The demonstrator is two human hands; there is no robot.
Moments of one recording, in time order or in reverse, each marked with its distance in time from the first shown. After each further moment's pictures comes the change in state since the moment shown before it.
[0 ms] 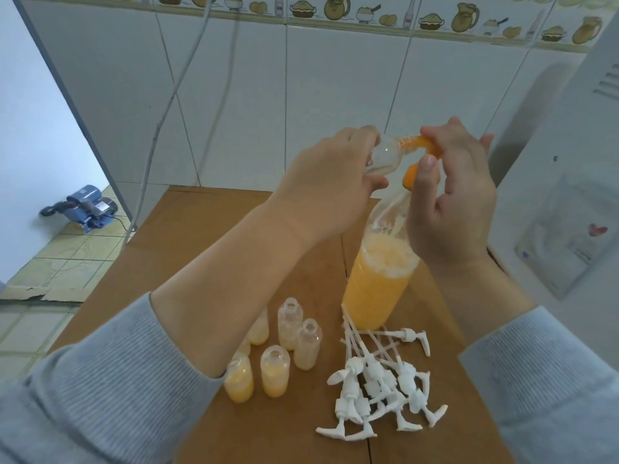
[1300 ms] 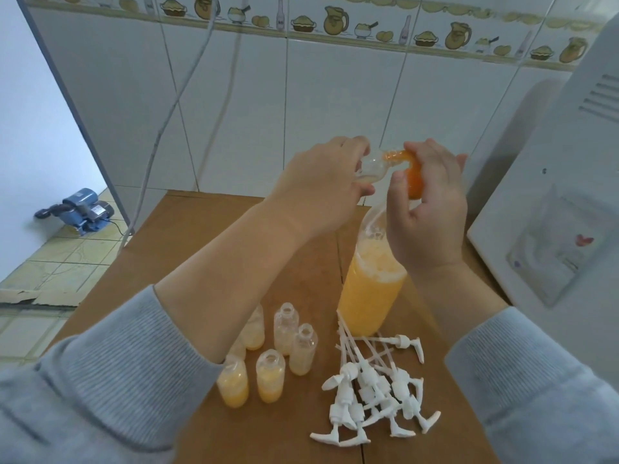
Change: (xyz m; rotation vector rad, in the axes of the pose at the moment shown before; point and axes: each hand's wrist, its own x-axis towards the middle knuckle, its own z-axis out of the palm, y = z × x) left_hand 0.004 -0.004 -0.002 0.012 -0.043 -0.030; right_hand -0.002 -0.011 0.005 0.032 -0.086 0.080
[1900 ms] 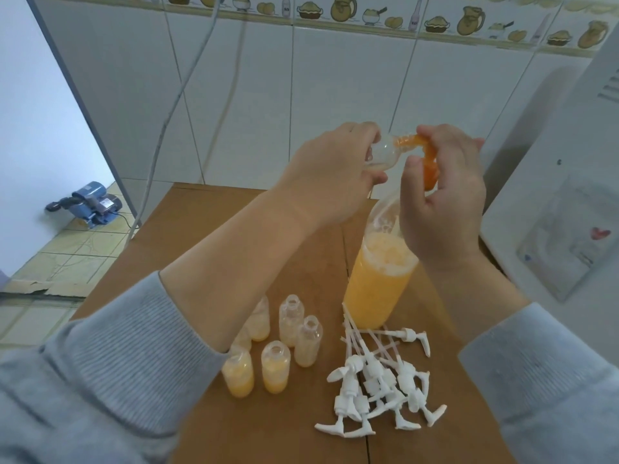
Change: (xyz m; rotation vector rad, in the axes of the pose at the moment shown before) left_hand 0.002 -0.001 -0.001 -0.042 0.021 -0.001; right_hand 0.004 -0.001 -0.003 0.044 0.026 -0.018
